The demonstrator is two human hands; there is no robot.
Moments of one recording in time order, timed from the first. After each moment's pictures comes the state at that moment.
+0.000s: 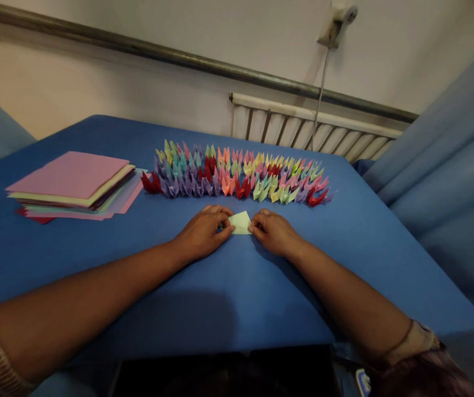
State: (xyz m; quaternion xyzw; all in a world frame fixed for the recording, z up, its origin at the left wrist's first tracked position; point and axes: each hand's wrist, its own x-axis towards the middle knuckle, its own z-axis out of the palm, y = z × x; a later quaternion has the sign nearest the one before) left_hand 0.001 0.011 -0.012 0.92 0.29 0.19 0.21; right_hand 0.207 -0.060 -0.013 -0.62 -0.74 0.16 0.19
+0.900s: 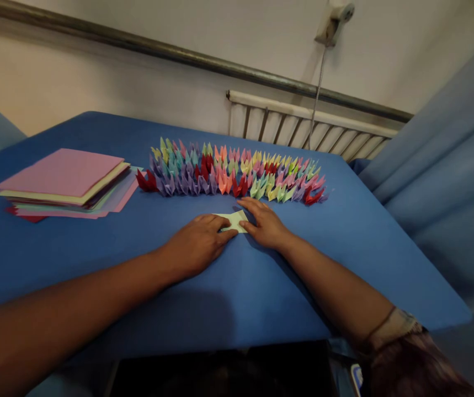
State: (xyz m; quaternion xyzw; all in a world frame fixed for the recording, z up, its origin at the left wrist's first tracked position) left_hand -0.010 -0.015 0.002 0.98 0.20 0.06 0.00; right_hand 0.208 -0.045 -0.030 -0.58 -0.75 0.14 0.27
